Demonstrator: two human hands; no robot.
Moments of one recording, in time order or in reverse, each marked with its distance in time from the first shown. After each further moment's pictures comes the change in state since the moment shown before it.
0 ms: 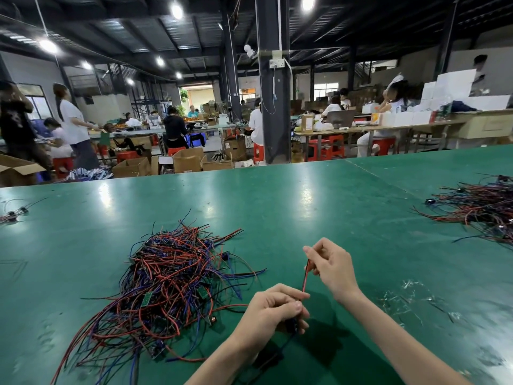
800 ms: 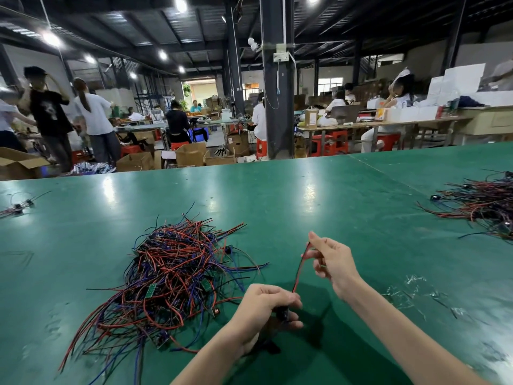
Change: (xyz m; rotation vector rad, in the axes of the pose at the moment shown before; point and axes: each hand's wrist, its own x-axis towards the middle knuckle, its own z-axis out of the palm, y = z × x) left_hand 0.002 0.004 -0.006 -0.215 0.122 -0.253; right_hand 0.003 -0.008 0.003 0.447 -0.073 0.445
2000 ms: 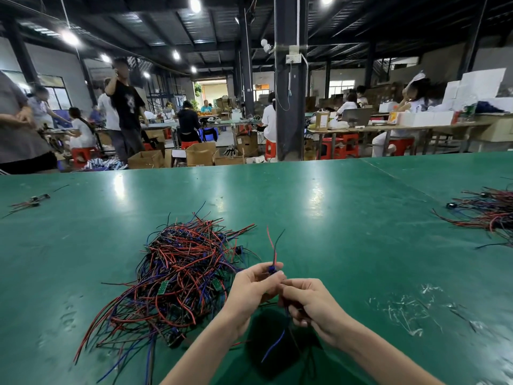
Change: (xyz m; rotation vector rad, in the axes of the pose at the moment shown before) left_hand 0.015 0.012 -0.029 0.006 0.157 0.235; right_hand -0.069 0.020 0.046 -0.088 -0.430 0.145
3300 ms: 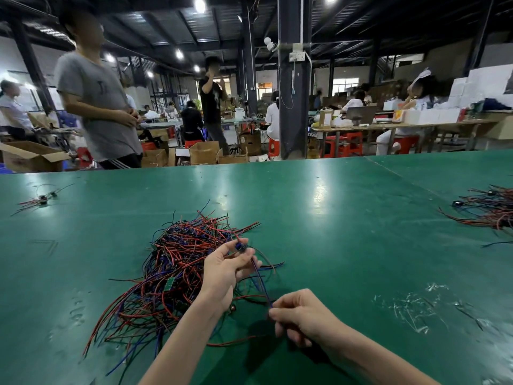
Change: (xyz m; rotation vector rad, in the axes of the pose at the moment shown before) left_hand 0.017 0.023 -0.039 -0.254 0.205 0.116; right_hand -0.015 0.004 0.015 -0.340 -0.116 0.130
